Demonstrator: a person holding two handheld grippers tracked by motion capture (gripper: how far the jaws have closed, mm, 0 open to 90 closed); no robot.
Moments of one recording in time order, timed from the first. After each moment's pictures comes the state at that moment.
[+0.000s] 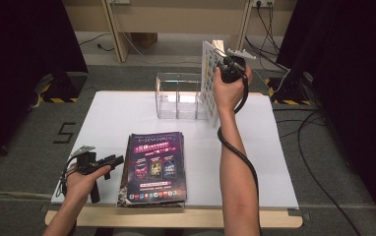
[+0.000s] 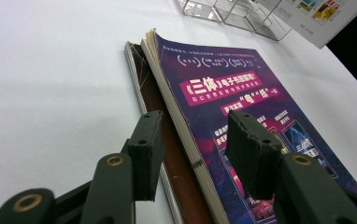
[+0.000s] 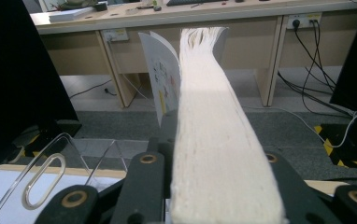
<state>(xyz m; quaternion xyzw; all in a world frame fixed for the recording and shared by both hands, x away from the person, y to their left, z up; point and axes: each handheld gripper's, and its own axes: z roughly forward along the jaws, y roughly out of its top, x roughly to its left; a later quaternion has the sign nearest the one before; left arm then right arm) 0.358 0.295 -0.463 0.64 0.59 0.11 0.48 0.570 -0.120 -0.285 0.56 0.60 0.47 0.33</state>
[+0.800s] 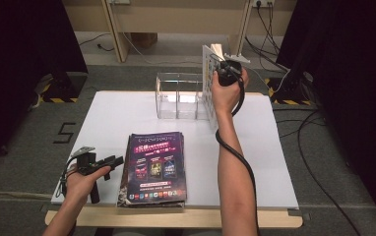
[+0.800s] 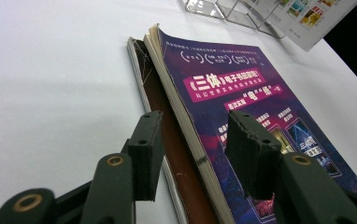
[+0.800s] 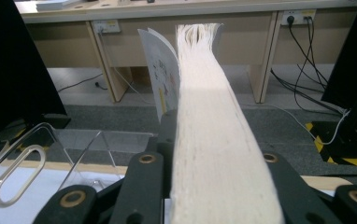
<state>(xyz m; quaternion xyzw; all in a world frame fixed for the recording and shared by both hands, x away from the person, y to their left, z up) 0.358 0.297 -0.466 0.64 0.59 0.10 0.48 0.579 -0.116 -0.306 0.56 0.61 0.45 0.34</state>
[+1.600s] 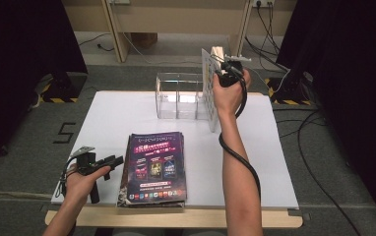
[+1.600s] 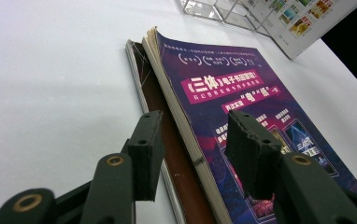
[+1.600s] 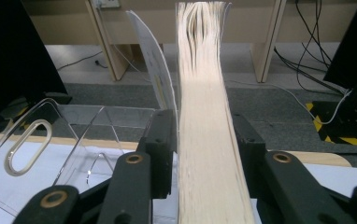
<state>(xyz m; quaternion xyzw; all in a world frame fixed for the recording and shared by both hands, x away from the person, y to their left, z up) 0.357 0.296 -0.464 0.64 0.59 0.11 0.48 0.571 -0.117 -0.298 0.57 0.63 0.41 0.31</state>
